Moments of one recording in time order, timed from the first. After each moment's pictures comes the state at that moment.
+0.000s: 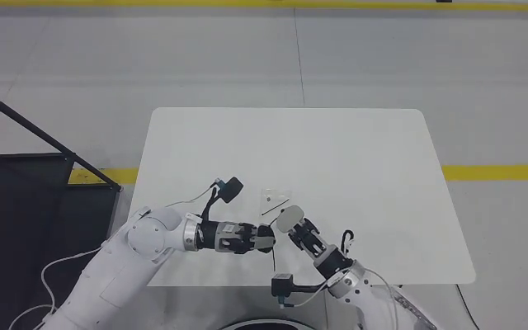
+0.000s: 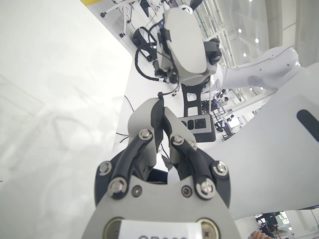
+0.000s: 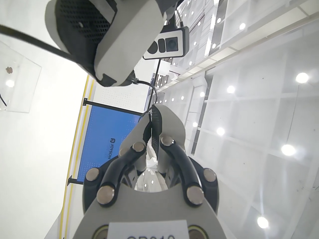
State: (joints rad) left arm 1.13 -0.95 -1.04 -1.68 -0.29 -0.68 -1.00; right arm -1.41 -0.89 0.88 -2.20 -3.07 -0.05 0.08
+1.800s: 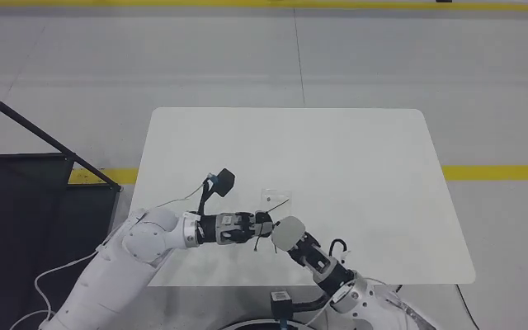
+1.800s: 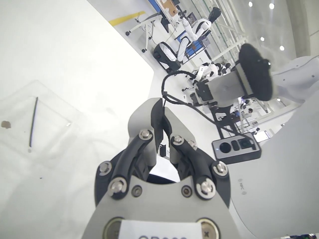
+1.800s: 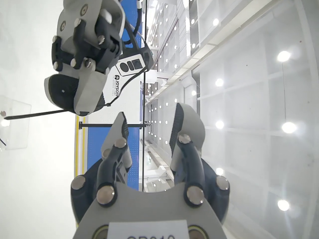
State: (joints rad) left arm 1.18 -0.96 -1.10 -1.73 -0.02 -0.66 -0.78; right arm -1.41 -0.82 0.84 -2.20 -2.85 0.21 0.03
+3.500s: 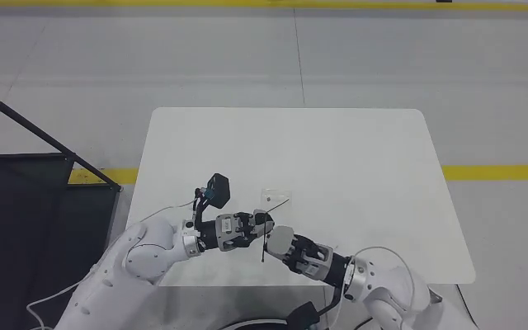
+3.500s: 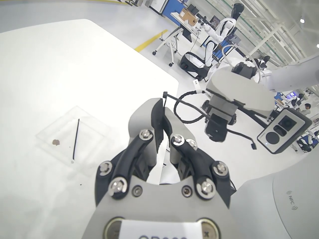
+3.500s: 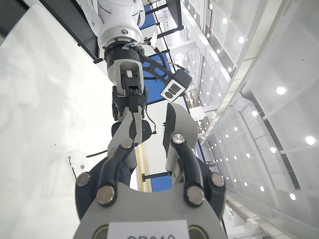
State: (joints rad) left arm 1.30 -0.96 -1.16 -1.86 0.35 -0.69 -0.50; right arm -1.35 -0.85 0.96 -2.10 -2.36 -0.06 -0.46
